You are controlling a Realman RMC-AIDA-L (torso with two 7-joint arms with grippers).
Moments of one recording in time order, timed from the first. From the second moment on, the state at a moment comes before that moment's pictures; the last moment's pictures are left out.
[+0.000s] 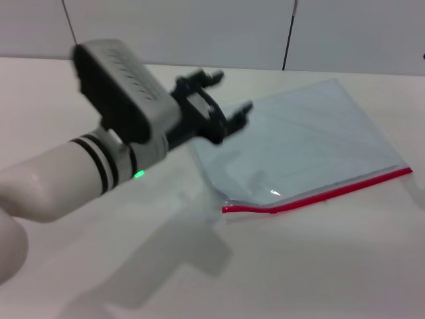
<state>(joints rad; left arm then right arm) -0.36 -1.79 2.34 1.30 2.30 -0.21 -2.65 0.55 2.03 0.07 0.11 -1.58 -1.58 0.10</state>
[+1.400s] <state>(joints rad) -0.32 -2.03 2.11 1.61 2.77 0.91 -2.43 0.55 2.03 0.07 0.11 -1.58 -1.57 0.10</state>
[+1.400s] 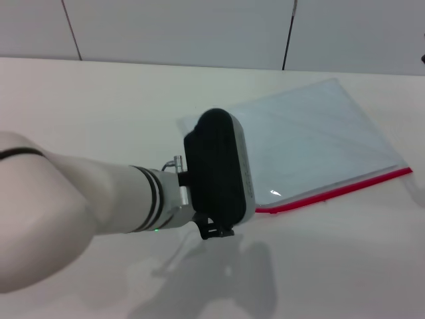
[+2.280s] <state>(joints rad) -0.39 -2.03 2.16 1.32 2.77 0.54 -2.38 0.55 2.03 0.07 0.11 -1.58 -1.57 0.11</state>
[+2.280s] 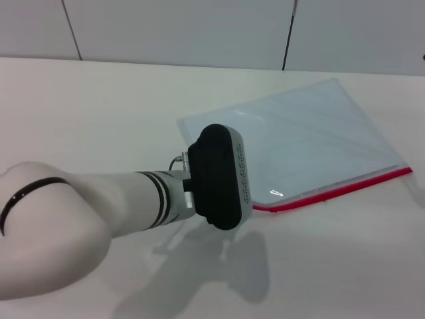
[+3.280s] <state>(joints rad) -0.38 -2.03 2.18 1.22 2.77 0.32 -2.39 0.57 2.03 -0.02 0.01 -1.76 -1.57 0.10</state>
